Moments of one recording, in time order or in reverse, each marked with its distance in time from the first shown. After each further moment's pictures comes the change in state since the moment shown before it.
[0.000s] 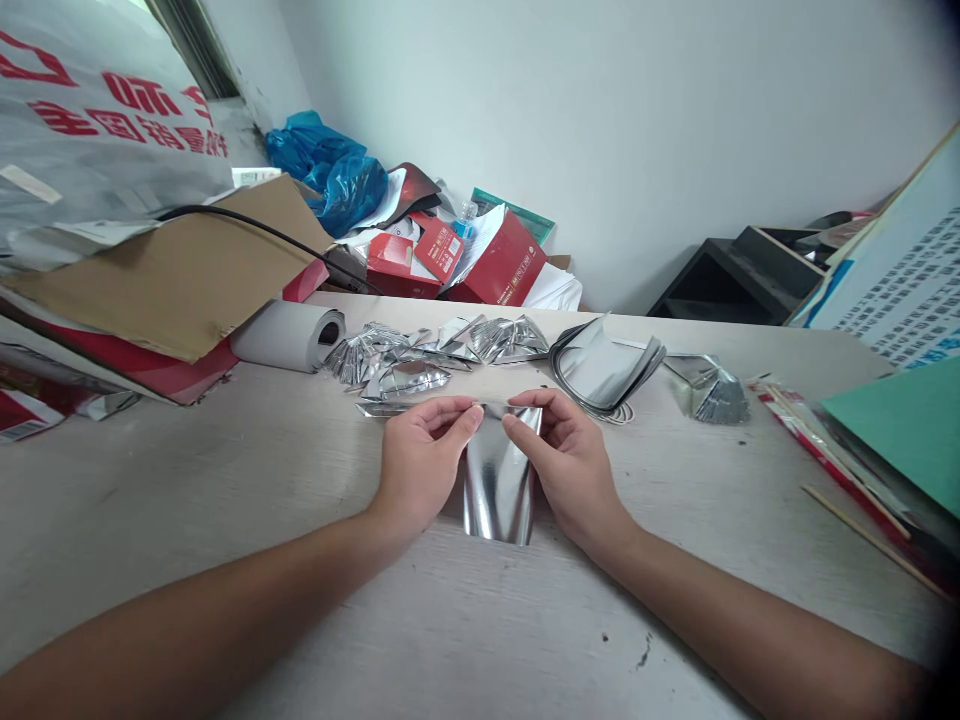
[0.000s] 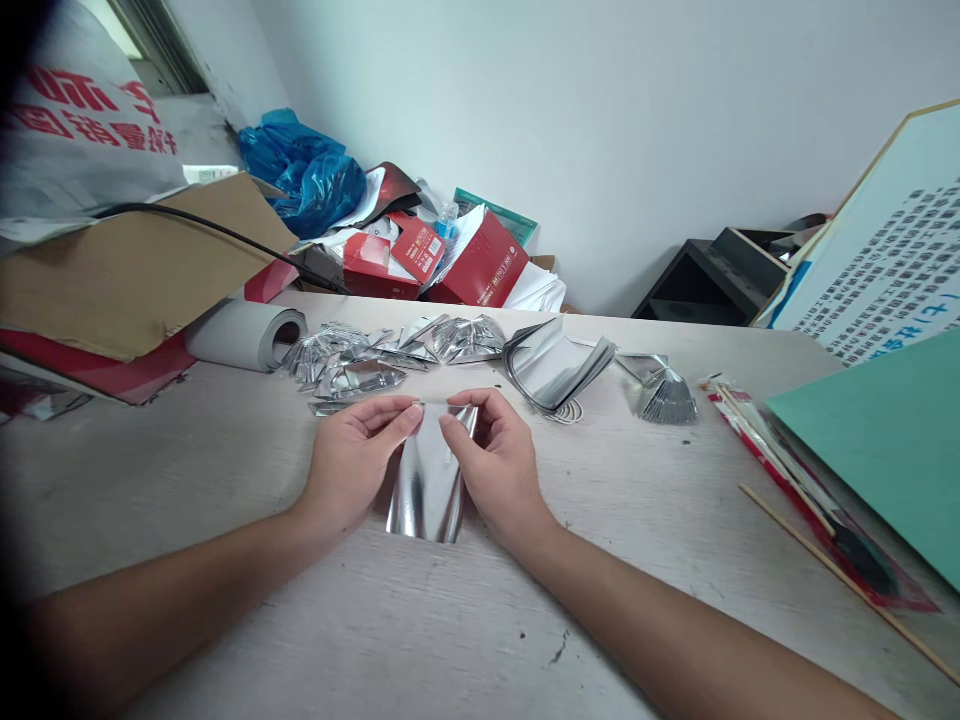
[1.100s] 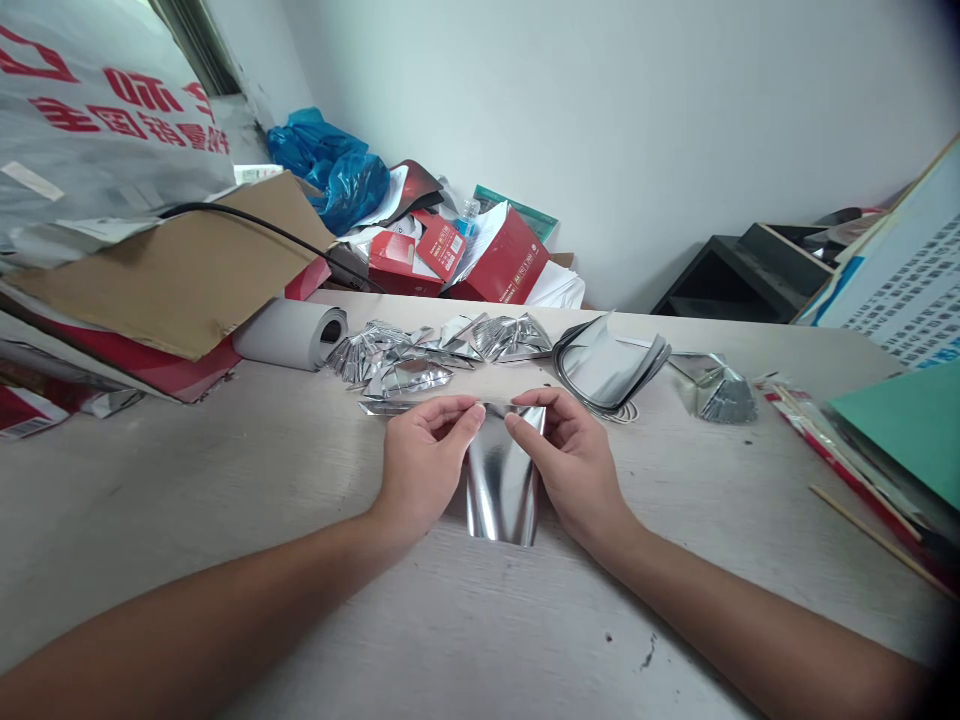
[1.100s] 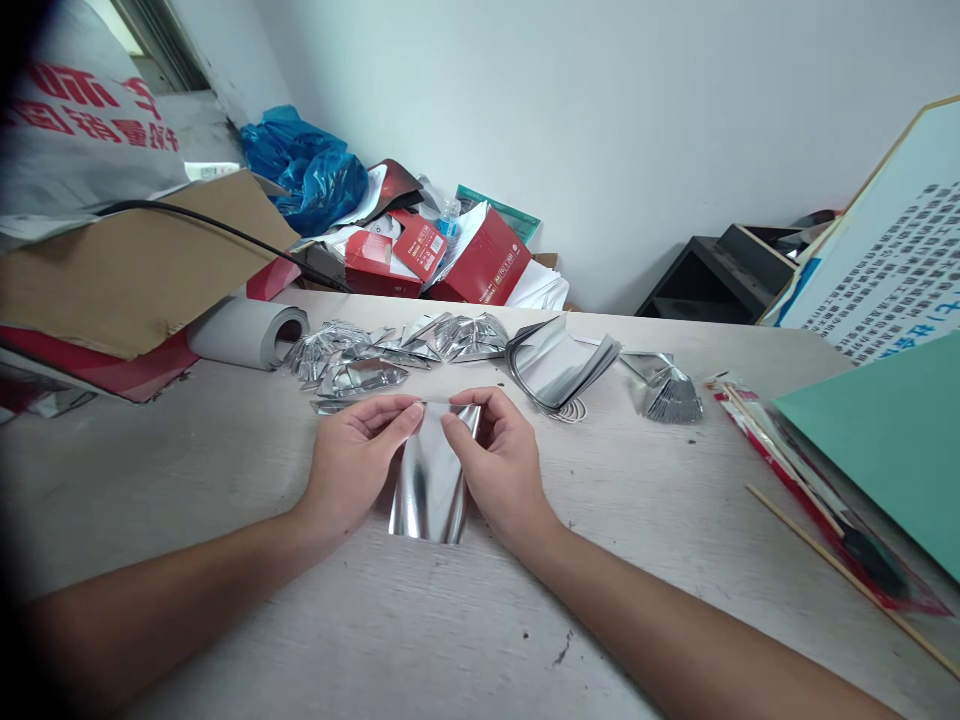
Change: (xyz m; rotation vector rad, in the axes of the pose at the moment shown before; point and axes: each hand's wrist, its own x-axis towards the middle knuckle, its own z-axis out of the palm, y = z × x) left_hand -0.003 0.001 -0.001 0.036 0.004 0.043; right_hand -0.002 -0.001 0.001 -0.011 0.003 -0.003
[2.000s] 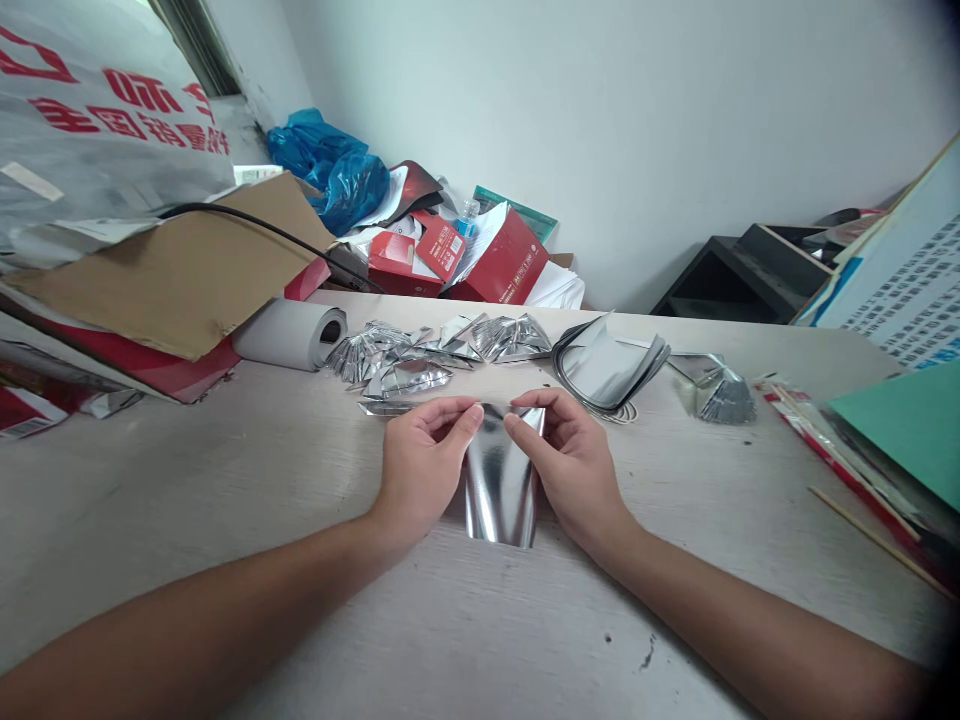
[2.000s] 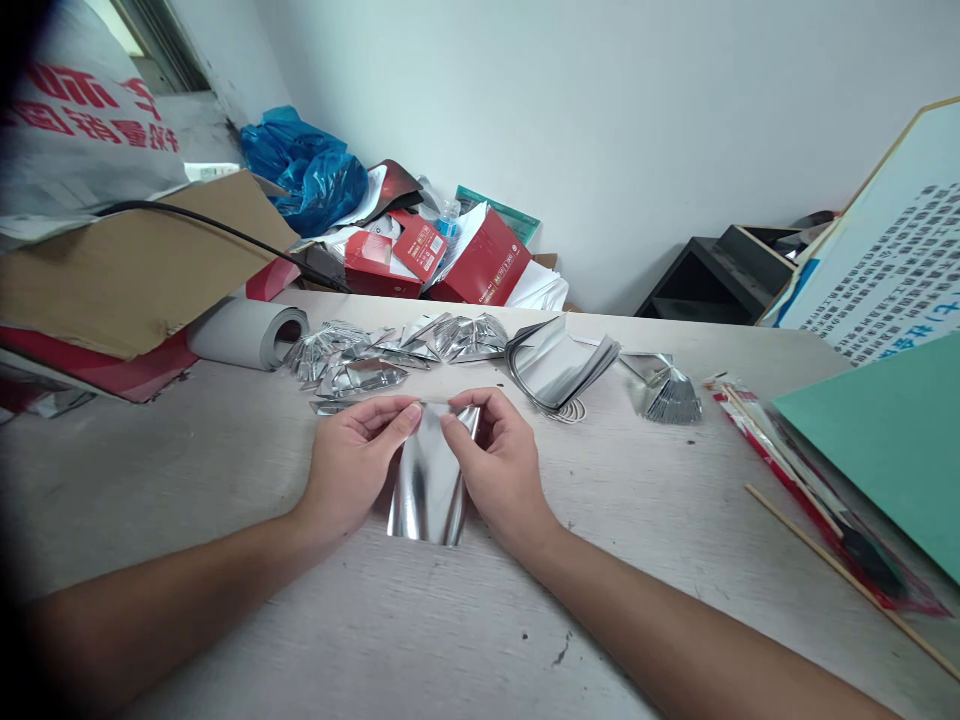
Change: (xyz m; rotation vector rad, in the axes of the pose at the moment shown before) left_hand 0.000 -0.003 -0.001 0.016 0.009 0.026; right_hand 0.000 0.000 -0.001 -0.014 0.003 -0.021
